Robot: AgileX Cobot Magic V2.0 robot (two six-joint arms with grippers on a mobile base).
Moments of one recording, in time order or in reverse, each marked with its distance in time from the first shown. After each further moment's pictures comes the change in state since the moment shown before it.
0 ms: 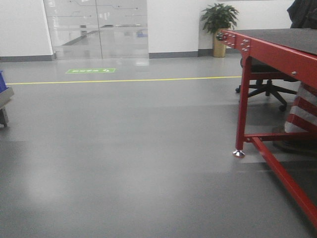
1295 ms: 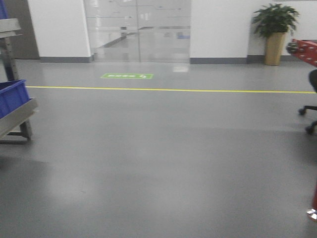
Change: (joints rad) left arm 0.000 0.000 0.000 0.000 -0.002 0.000; right arm 0.000 0.000 0.000 -0.002 0.000 0.000
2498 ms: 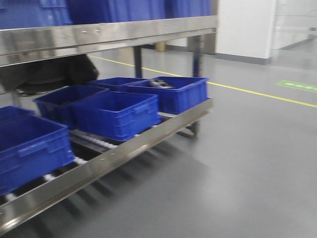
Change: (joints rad) left arm 0.000 0.000 0.000 -0.002 0.000 0.000; right arm 0.000 0.000 0.000 0.000 0.000 0.000
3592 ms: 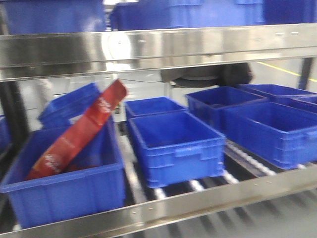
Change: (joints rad) left arm 0.000 0.000 0.000 0.000 0.000 -0.002; right arm 0.000 0.000 0.000 0.000 0.000 0.000
